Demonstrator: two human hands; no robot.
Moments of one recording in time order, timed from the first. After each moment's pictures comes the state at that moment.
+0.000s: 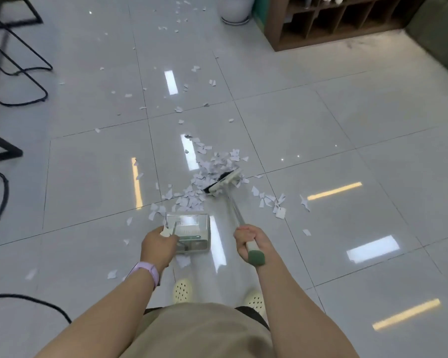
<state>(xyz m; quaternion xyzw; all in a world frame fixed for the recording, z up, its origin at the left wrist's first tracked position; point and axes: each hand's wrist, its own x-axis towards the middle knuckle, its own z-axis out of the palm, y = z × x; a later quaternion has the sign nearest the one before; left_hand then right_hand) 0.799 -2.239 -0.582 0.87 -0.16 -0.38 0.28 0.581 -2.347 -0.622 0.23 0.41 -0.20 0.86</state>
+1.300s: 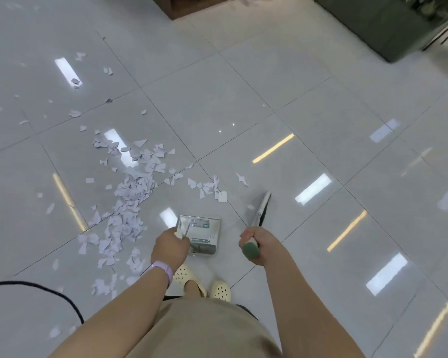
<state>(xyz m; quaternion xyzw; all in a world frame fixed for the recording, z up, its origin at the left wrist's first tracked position) 0.624 -2.405 -0.640 0.79 -0.37 -0.47 0.12 0.391 -2.434 -0.590 0.08 0.68 -0.22 0.69</state>
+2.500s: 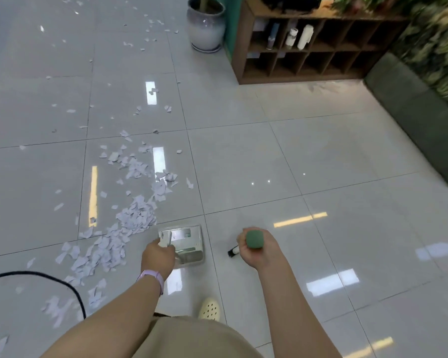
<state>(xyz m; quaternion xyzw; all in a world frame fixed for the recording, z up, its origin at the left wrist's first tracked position) 0.551 -2.602 -0.639 0.87 -0.11 -0.38 0.31 0.347 -2.730 -0.540 0.13 0.52 -0.32 0.78</state>
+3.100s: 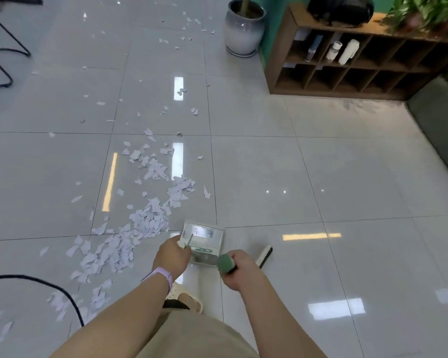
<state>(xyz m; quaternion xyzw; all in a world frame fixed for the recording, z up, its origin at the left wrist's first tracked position) 0.603 -2.680 -0.635 0.84 -0.19 -0.42 0.29 0.452 -2.771 -0.567 0.00 0.67 -0.07 0.74</state>
